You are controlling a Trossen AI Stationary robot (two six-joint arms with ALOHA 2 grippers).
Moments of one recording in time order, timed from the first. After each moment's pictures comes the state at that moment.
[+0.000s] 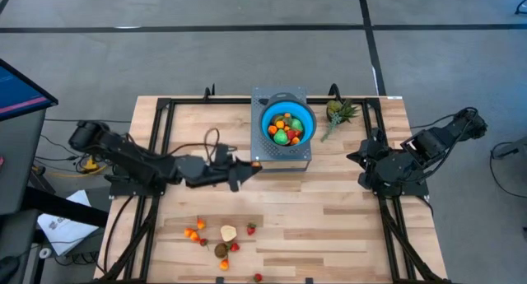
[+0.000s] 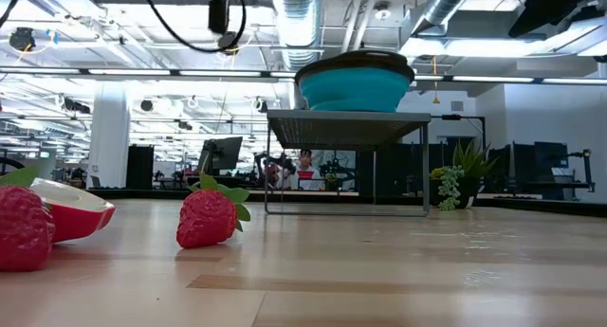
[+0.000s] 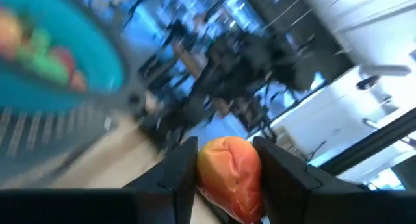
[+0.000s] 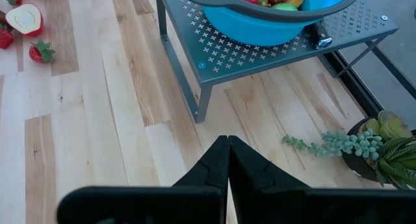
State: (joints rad) left arm -0.28 1.32 0.77 0.57 -0.53 -0.87; right arm 0.52 0.79 0.98 -1.20 0.66 0.64
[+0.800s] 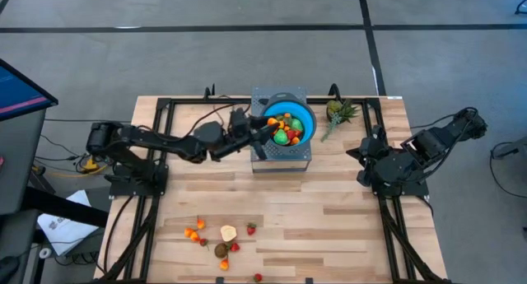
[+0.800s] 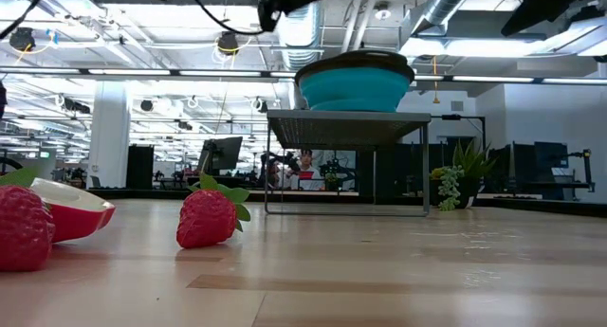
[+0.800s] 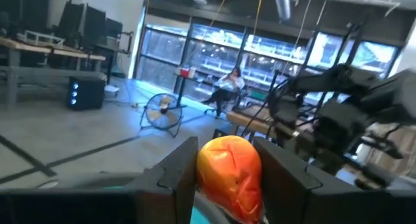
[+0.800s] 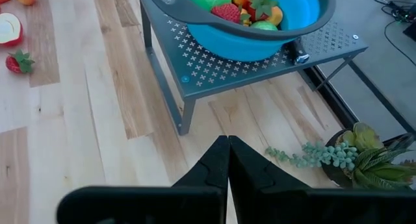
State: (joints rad) left arm 0.02 1.52 0.98 0.74 -0.44 -0.19; right arm 0.52 0.79 0.98 -1.19 0.73 0.62
